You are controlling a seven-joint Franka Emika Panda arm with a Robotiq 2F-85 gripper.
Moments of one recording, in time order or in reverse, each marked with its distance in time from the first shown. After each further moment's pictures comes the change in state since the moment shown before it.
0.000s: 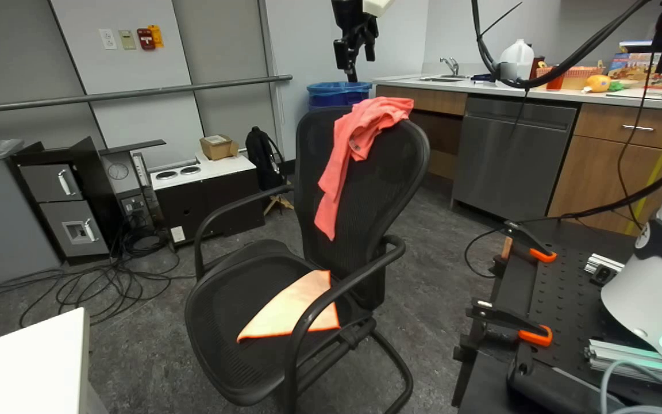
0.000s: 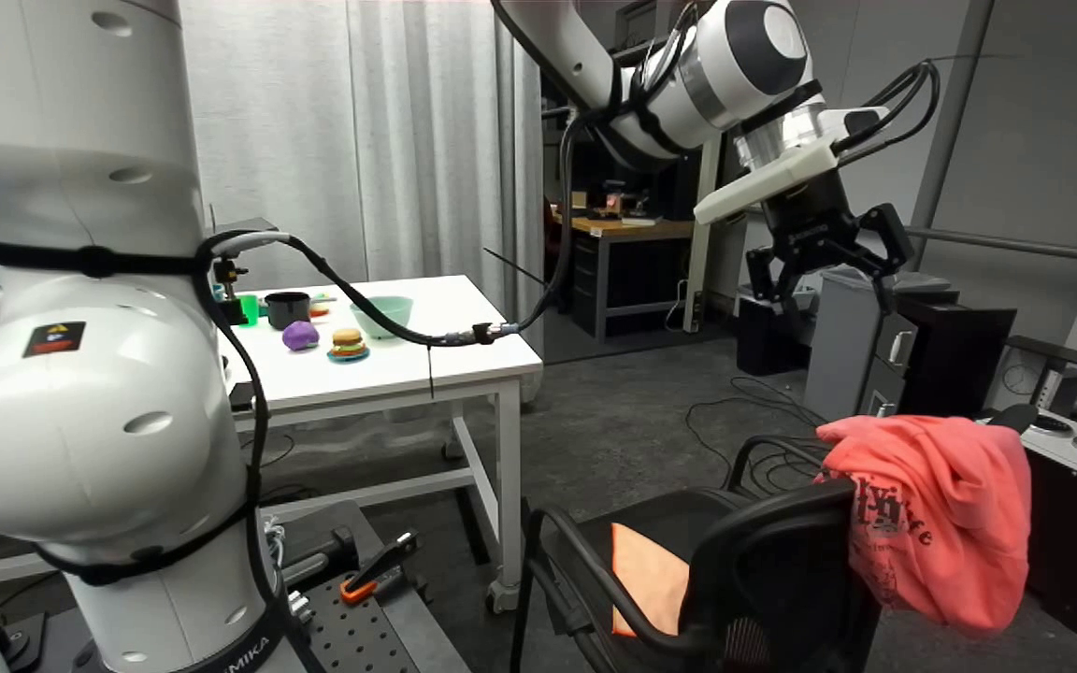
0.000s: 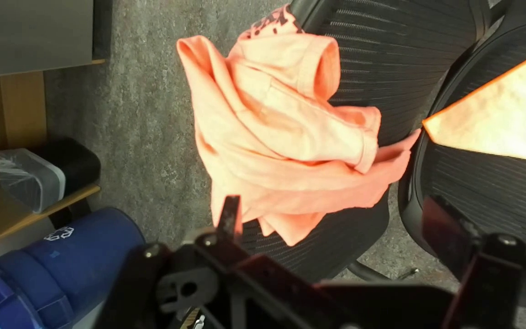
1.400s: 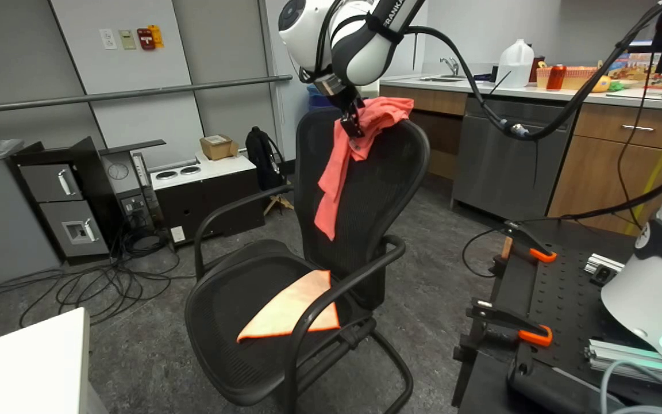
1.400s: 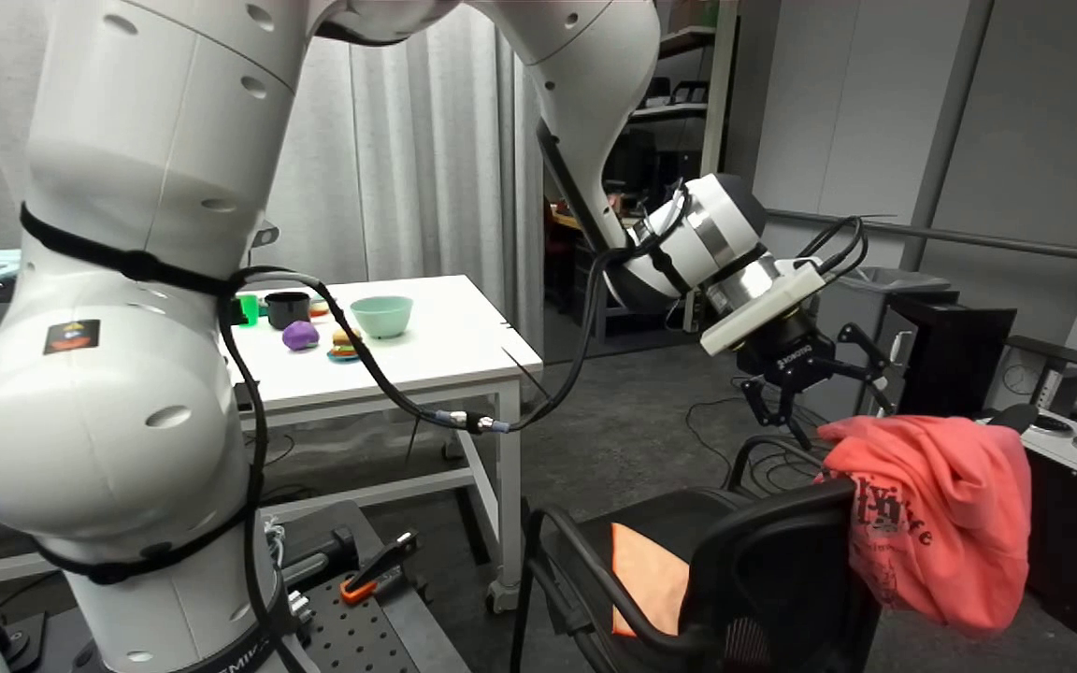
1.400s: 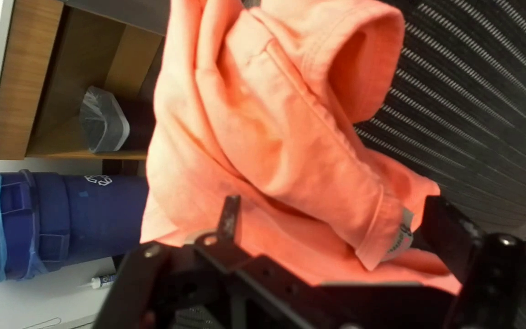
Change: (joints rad) arm 0.059 0.303 -0.001 0.031 -0.484 0.009 0.100
